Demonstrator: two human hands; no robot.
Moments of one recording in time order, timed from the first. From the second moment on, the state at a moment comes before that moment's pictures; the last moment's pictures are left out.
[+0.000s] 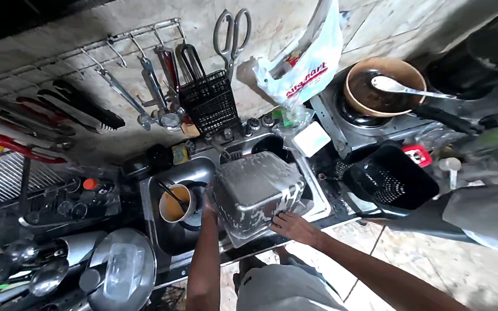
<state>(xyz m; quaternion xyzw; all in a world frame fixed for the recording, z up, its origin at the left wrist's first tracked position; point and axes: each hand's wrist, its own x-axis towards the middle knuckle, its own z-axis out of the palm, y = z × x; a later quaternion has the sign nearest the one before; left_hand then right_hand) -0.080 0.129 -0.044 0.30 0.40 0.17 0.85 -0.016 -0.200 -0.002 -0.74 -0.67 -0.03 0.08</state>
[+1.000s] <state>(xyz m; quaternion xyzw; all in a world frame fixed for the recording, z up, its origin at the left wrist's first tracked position) 0.013 0.203 -0.106 0.59 0.51 0.17 0.60 0.094 -0.082 -0.019 -0.90 -0.33 0.09 0.28</state>
